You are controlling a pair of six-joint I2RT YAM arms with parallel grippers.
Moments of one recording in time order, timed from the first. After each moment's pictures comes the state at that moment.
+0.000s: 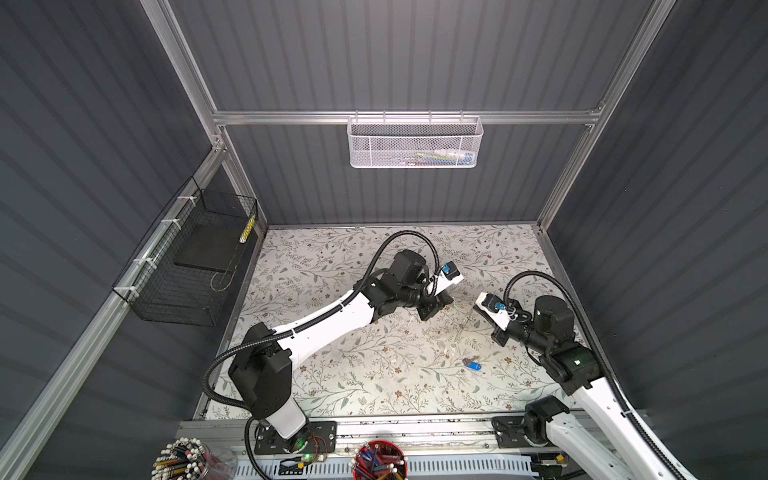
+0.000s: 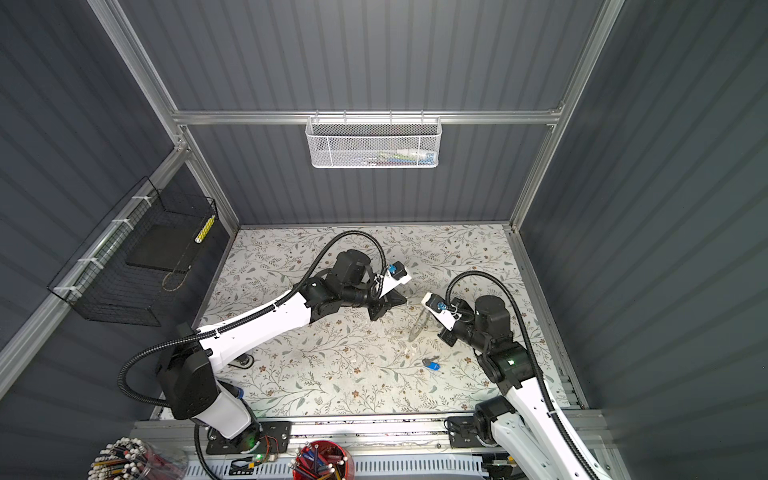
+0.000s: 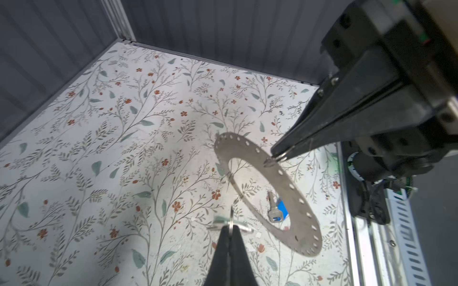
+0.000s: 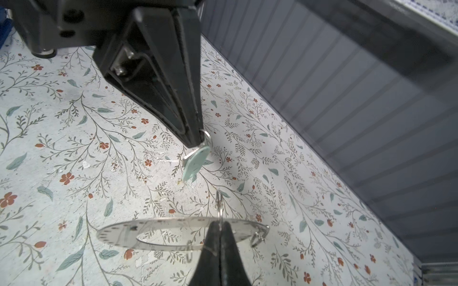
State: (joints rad) left arm -0.86 1.64 1.35 -0.33 0.48 0.25; right arm 0.31 0.66 0.59 -0.33 -0.41 -0.60
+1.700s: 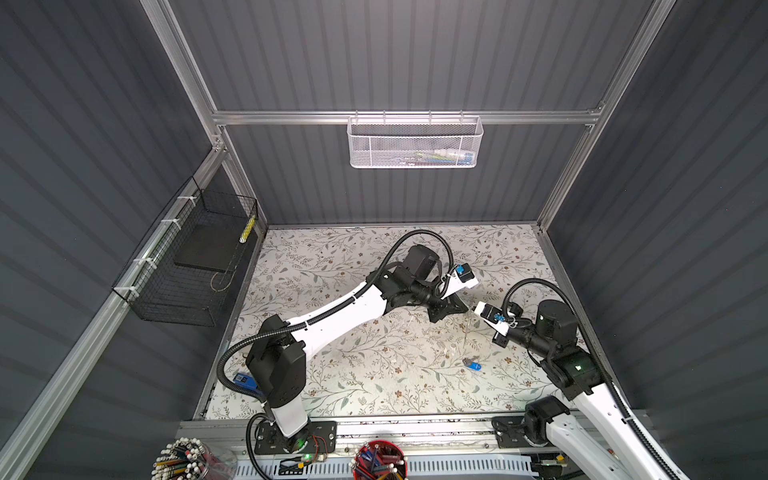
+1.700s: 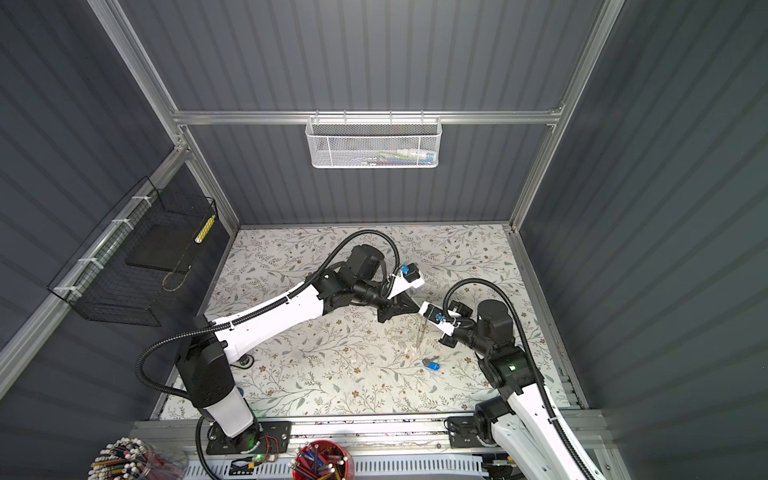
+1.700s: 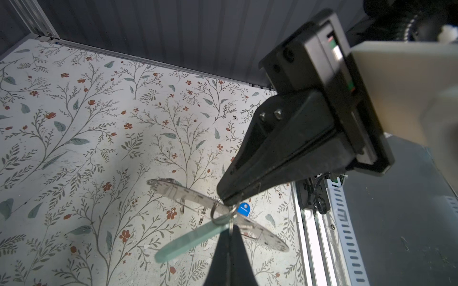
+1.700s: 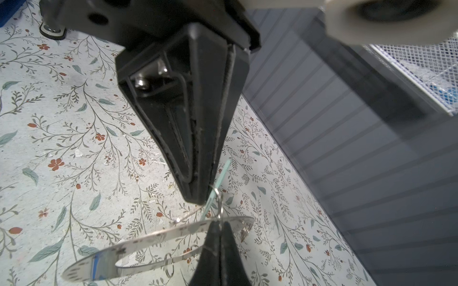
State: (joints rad) left arm -0.89 1.71 1.48 -0.44 0.64 0.26; right arm 0.31 0.62 0.55 -0.30 -0.44 -0.72
